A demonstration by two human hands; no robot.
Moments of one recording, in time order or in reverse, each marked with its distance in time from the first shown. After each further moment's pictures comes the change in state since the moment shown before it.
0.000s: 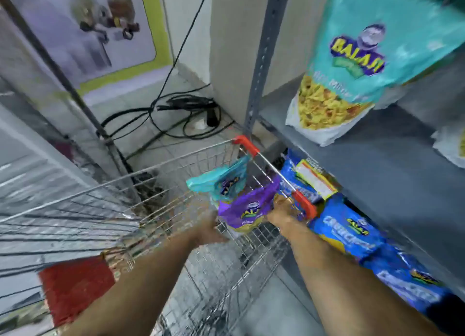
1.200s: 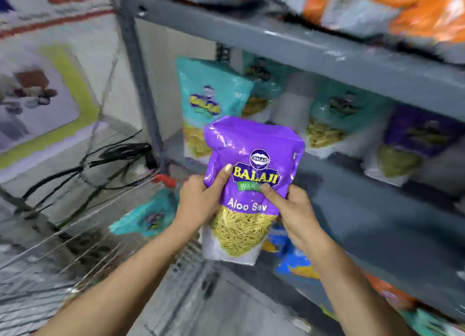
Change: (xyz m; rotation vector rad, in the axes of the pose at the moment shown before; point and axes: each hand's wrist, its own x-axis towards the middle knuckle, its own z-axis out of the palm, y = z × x) left_hand -0.149 0.286 0.028 -0.344 0.440 0.602; right_hand -0.204 0.069 -0.233 1.193 0.261 -0.435
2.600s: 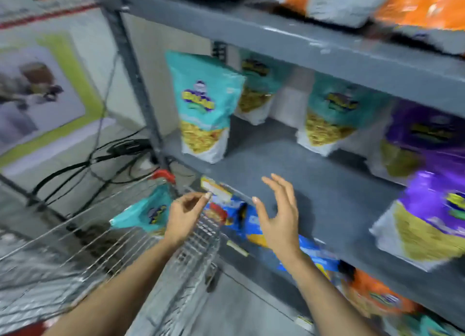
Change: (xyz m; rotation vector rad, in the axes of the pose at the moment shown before) left_hand -0.001 -0.091 0.001 -0.107 -0.033 -0.068; right_hand -0.003 0.049 -0.008 -0.668 0.203 -0.510
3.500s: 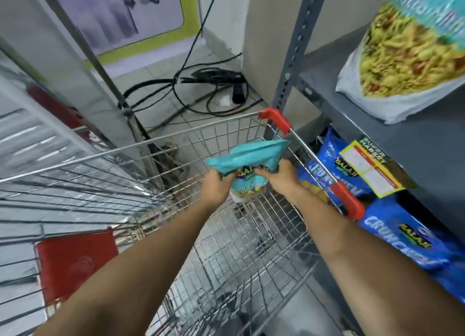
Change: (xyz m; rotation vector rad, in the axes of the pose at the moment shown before) left_hand 0.055 -0.215 -0.129 0.020 0.300 -0.392; right_hand -0.004 0.089 0.346 0.042 -0.816 0.518
